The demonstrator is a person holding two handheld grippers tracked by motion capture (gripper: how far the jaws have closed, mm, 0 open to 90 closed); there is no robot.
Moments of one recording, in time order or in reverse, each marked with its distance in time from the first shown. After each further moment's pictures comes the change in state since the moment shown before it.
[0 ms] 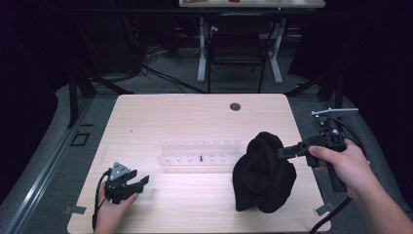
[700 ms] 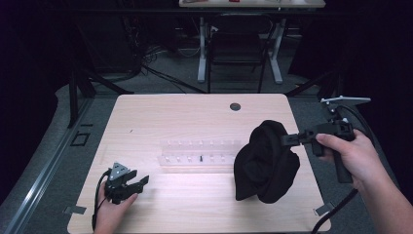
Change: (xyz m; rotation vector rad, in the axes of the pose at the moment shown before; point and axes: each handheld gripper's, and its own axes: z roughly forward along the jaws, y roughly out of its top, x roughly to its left) left arm 0.001 -0.001 0.000 -0.002 0.003 -0.004; right arm 0.016 0.012 -0.021 -0.068 0.048 0.002
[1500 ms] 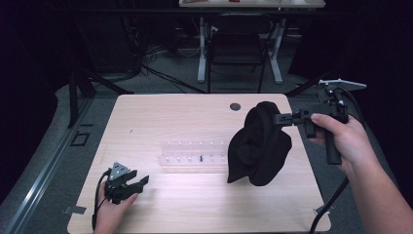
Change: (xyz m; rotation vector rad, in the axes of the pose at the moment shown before) left arm 0.000 0.000 0.000 0.002 -0.004 -0.003; right arm 0.017 0.028 0.003 -0.072 0.138 0.000
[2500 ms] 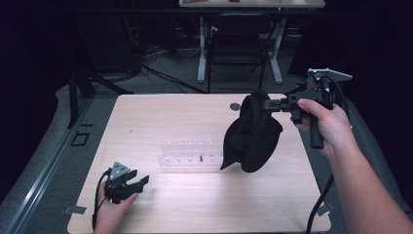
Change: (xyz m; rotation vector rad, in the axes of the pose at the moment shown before) left arm 0.000 0.001 0.000 0.002 -0.004 0.000; right arm 0.004 0.028 0.023 -0.045 0.044 0.034
